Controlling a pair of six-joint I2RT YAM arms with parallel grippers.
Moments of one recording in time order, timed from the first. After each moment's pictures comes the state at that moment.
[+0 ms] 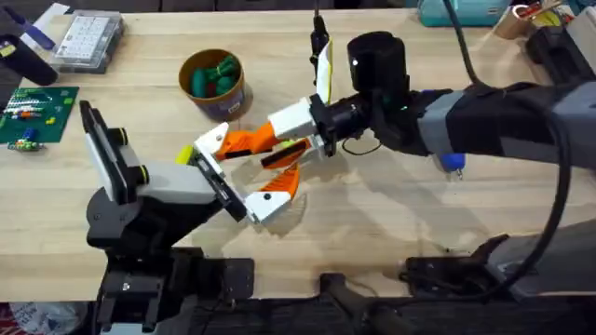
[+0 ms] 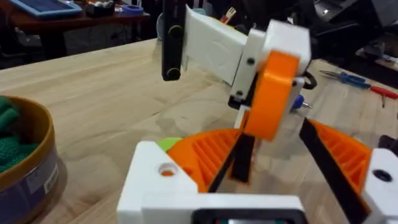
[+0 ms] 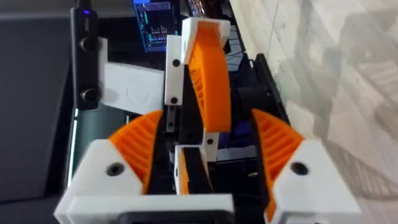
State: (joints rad) left arm -0.01 0.02 0.00 -0.07 0.88 -0.11; right arm 0.60 1.67 0.79 0.41 -1.27 1.09
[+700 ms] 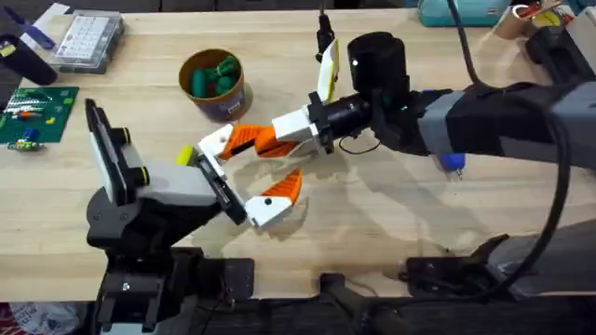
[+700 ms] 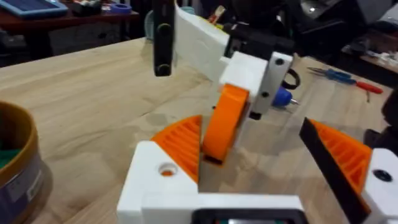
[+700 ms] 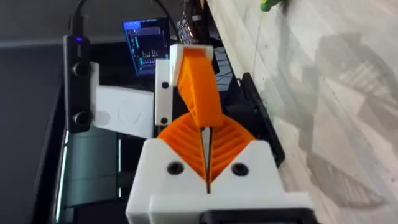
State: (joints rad) left arm -0.01 0.02 0.00 -0.07 0.93 -0.11; right arm 0.60 1.67 0.79 0.41 -1.17 1.09
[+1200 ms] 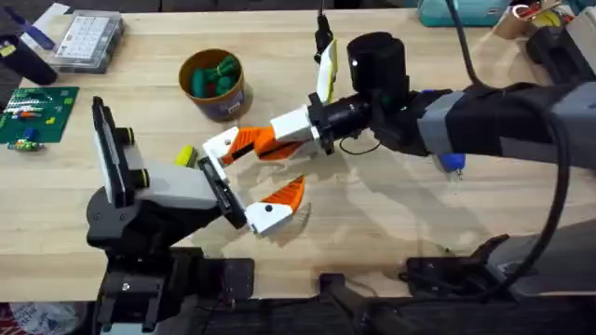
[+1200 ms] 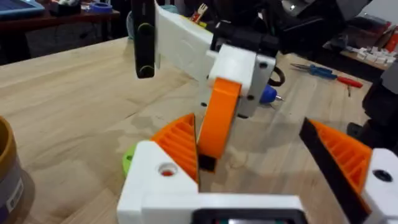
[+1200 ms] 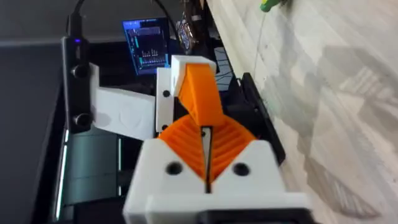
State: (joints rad) left arm -0.01 0.02 0.00 -0.07 1.00 -0.11; right arm 0.60 1.67 0.79 0.41 -1.19 1.09
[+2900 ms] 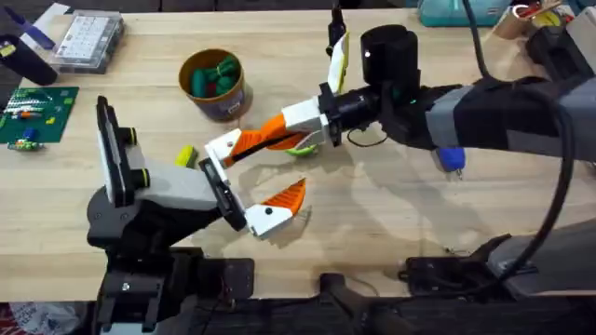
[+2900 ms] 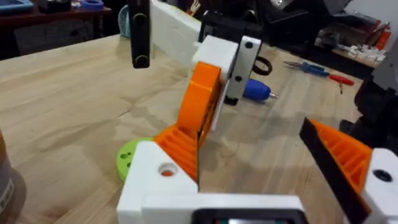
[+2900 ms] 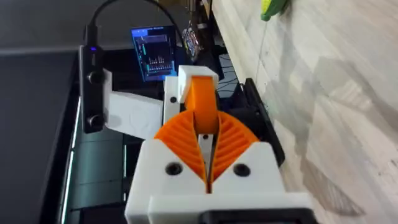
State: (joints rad) left arm -0.01 0.02 0.00 -0.08 1.03 -0.11; right arm 0.55 1.67 0.79 0.42 -1.21 1.10
